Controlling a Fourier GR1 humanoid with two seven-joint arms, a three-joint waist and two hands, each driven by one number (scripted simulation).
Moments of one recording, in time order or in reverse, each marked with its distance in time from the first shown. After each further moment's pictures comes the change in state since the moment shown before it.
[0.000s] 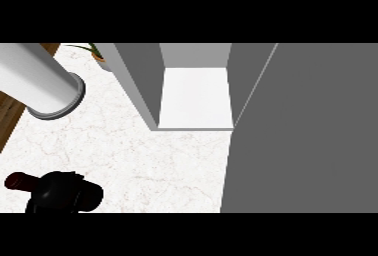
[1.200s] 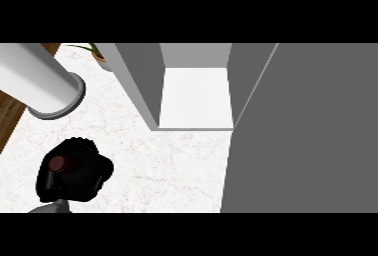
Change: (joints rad) left arm -0.190 0.058 -0.125 -0.060 -0.217 0.072 -0.120; right arm 0.002 0.031 0.007 0.008 -0.005 0.012 -0.002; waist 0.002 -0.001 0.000
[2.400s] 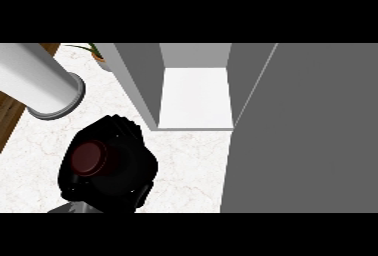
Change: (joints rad) left arm -0.039 -0.110 -0.391 -0.626 0.045 0.265 0.614; right arm -0.014 0.011 0.009 0.008 0.006 -0.003 0.010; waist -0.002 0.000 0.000
